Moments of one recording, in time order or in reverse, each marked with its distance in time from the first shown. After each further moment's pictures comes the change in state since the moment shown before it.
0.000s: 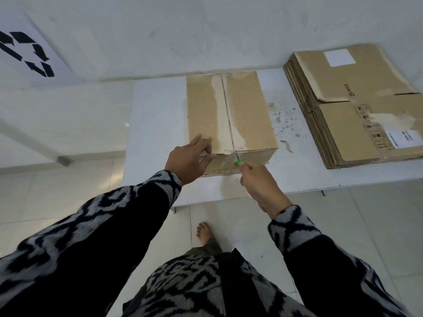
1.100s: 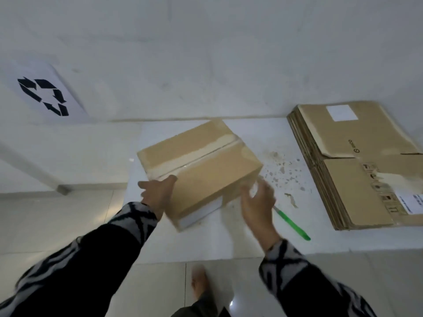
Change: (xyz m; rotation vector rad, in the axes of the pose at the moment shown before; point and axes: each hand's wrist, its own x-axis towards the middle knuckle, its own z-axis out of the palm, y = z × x) left_hand 0.050 -0.036 -0.051 -0.860 0.187 -1.204; right_hand 0.099 -0.029 0.001 0.003 0.336 -0.125
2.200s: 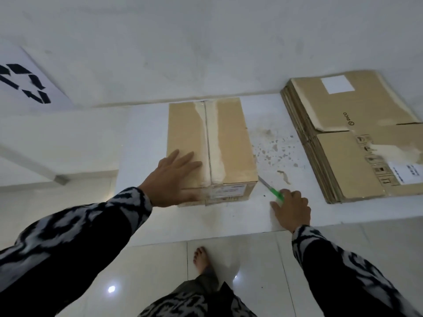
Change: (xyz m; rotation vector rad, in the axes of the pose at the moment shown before) left_hand -0.008 -0.009 0.013 1.204 -0.415 1.084; right_hand 0.043 0.159 -0.063 -0.798 -0.153 0.073
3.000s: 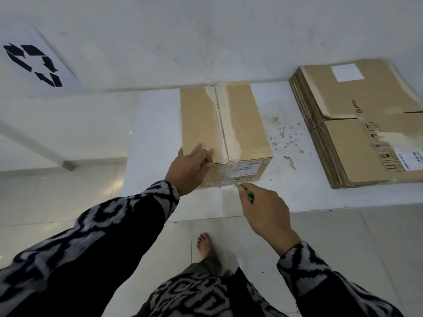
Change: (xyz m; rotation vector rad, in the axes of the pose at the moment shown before) left_hand -0.012 0.026 0.041 -0.293 0.328 0.000; right_hand -0.148 -0.099 -0.054 0.283 0.090 -0.328
